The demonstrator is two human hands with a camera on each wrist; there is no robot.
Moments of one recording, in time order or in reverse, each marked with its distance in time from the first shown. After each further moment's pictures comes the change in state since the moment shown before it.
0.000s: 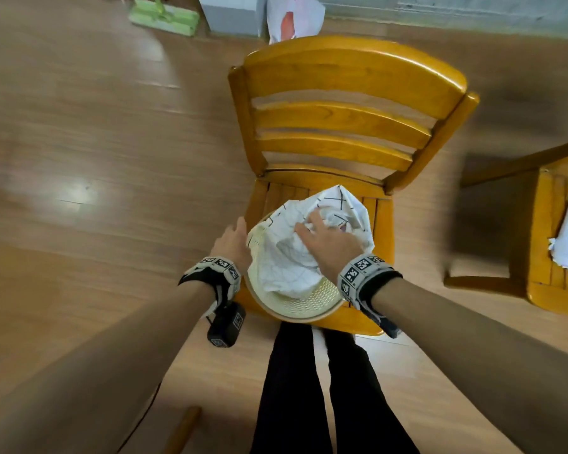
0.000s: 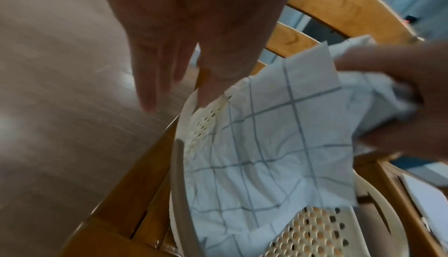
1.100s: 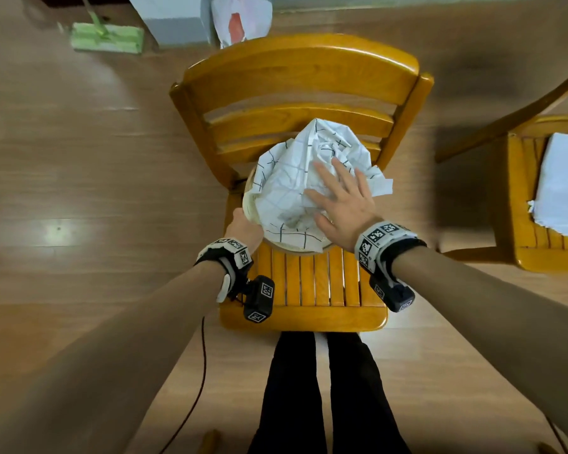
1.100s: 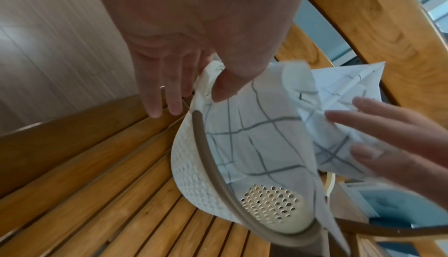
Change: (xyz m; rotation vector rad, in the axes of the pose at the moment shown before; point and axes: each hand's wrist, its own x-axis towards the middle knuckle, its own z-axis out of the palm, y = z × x) left_hand 0.055 0.078 -0.010 -0.490 -0.050 -0.158; right_hand 0.023 0.097 0.007 0.066 0.410 0.068
